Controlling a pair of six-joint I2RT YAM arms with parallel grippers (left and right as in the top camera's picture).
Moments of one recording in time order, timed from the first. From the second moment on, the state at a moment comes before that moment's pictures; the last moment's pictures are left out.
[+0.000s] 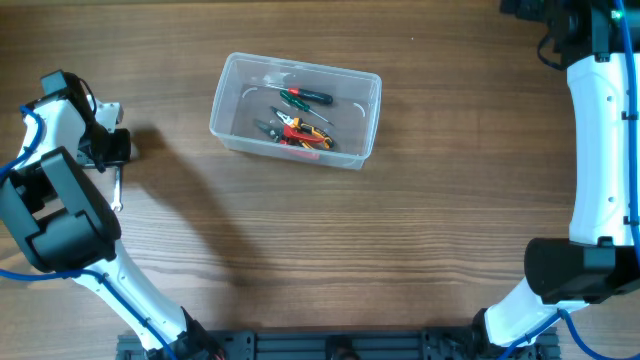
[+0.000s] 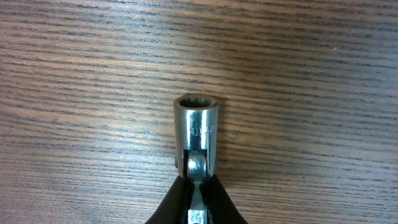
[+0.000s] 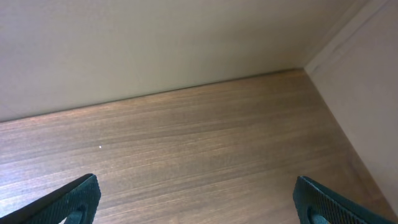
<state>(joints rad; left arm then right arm) 0.44 2.15 1.53 -0.87 -0.06 0.37 0.00 1.84 2.14 -0.97 0.32 0.06</state>
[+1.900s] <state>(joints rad) -0.17 1.85 1.82 -0.63 -0.04 0.72 0.00 1.84 2.14 -0.97 0.32 0.06</state>
